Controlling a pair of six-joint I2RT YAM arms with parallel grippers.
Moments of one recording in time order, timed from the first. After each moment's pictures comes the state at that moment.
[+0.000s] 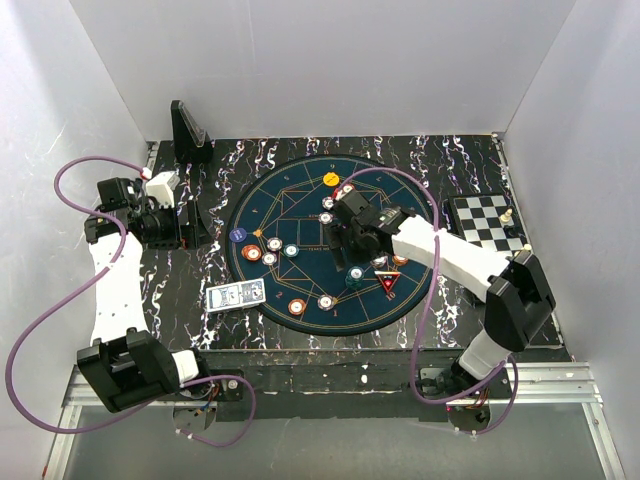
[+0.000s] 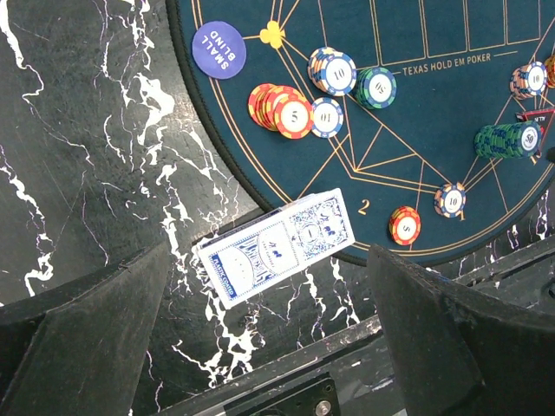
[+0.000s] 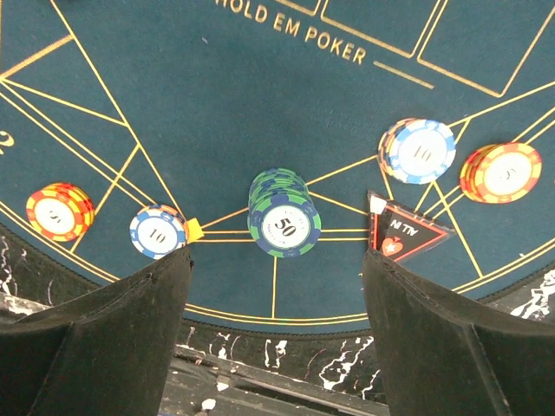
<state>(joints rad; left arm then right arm) 0.32 1.24 1.19 -0.97 0.60 0.25 0.85 1.61 1.33 -0.82 0.18 0.40</state>
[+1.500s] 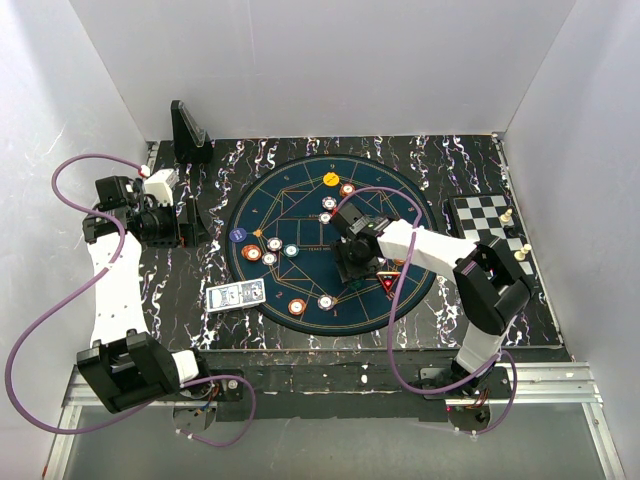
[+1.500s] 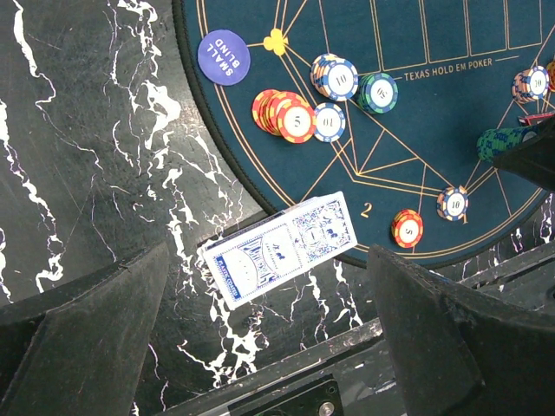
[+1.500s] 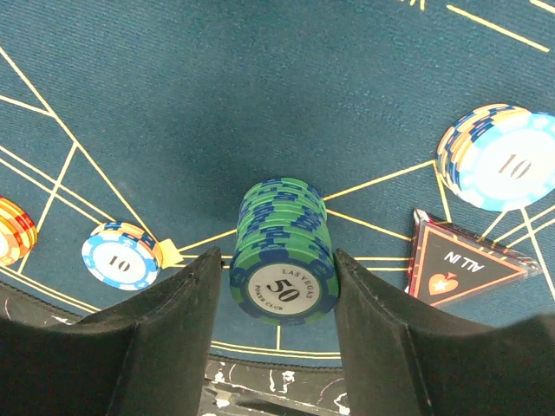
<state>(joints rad) 0.32 1.24 1.21 -0.97 0.60 0.25 0.80 1.75 1.21 -0.71 0.04 0.42</state>
